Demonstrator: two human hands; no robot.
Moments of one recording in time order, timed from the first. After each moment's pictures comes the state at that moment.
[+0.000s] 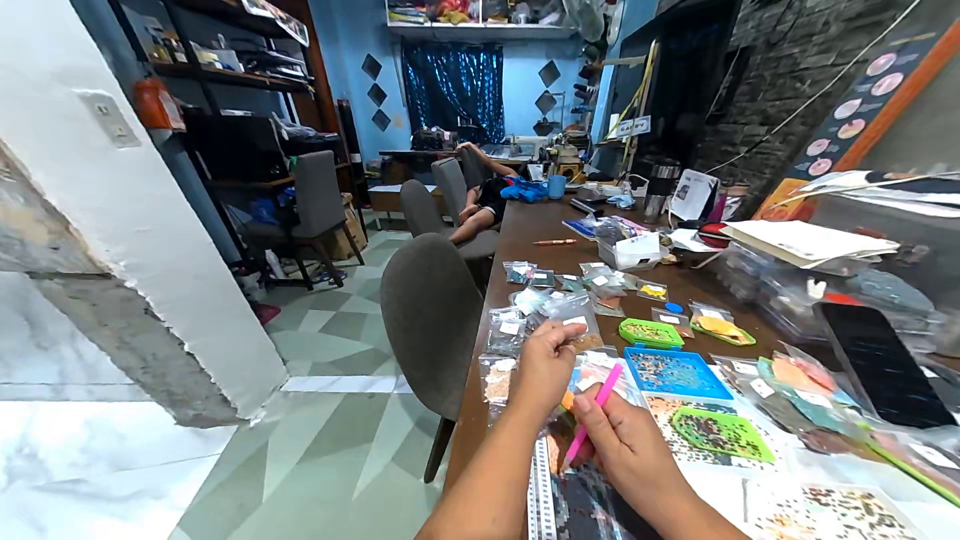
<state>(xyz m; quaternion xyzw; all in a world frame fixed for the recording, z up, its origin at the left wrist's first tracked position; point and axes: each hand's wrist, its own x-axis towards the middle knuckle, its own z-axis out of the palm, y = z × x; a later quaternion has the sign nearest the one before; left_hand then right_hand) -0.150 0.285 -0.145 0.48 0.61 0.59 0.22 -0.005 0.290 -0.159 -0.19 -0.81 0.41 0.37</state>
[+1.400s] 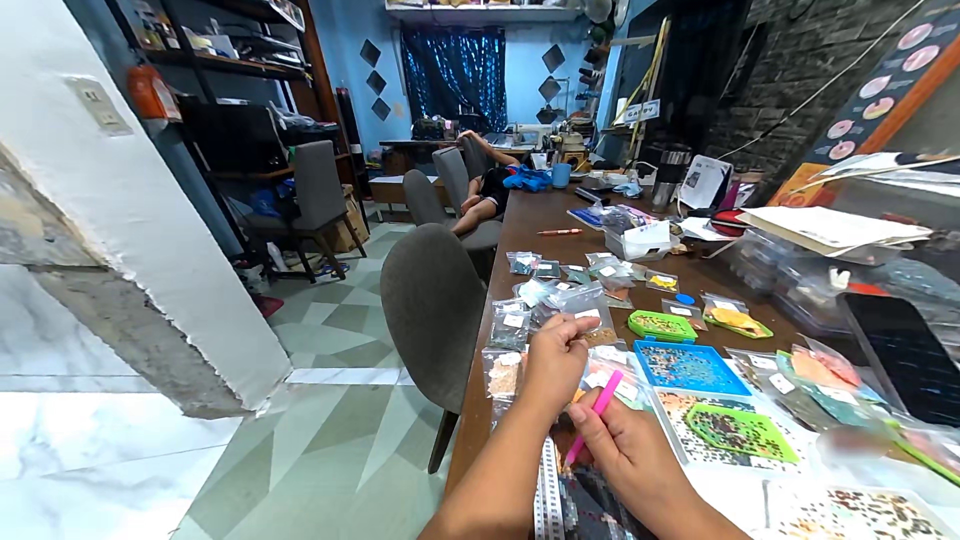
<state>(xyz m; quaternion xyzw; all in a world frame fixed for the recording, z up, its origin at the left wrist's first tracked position) -0.145 0.282 -0.140 0.49 0.61 0.58 0.22 -0.010 0.291 -0.173 -0.13 -0.84 0.35 0.40</state>
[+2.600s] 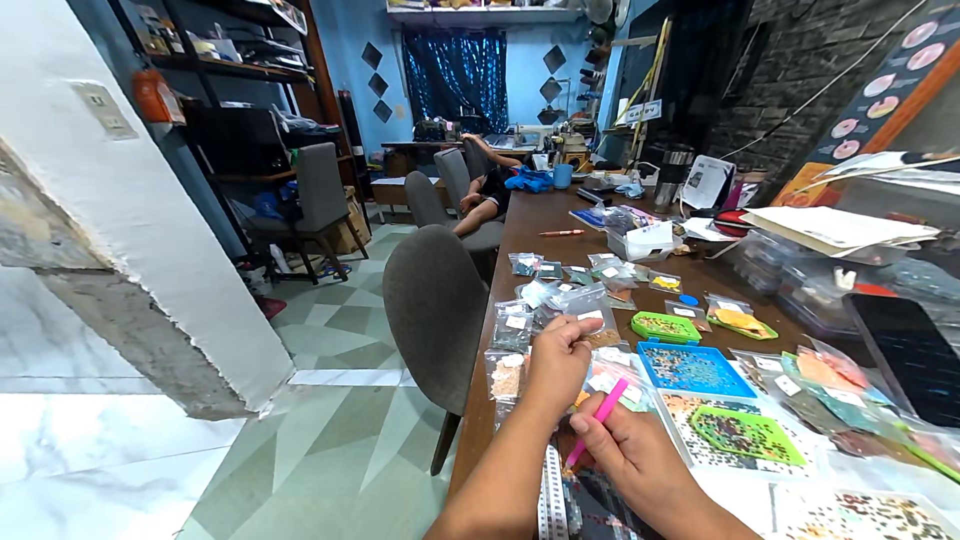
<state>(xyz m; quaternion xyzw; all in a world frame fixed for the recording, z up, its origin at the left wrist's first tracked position) -0.146 0.284 -0.142 0.49 0.60 0.60 0.22 -0.009 0.298 -0.174 -0.08 -0.85 0.35 0.39</state>
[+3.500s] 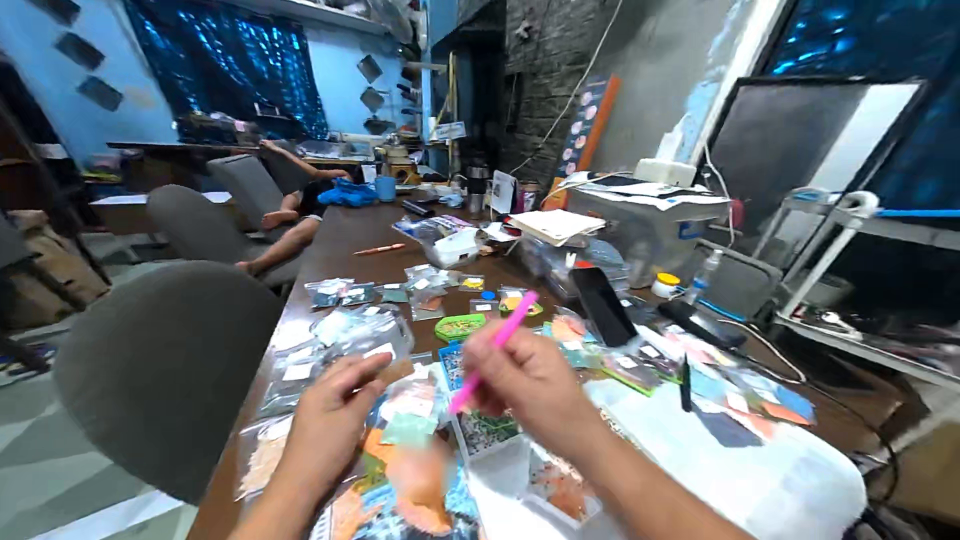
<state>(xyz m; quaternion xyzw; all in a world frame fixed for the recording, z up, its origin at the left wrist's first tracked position) -0.143 0.280 -0.152 0.53 0.60 0.57 0.18 0.080 0.312 -0.067 -0.18 -0.76 0.44 0.44</state>
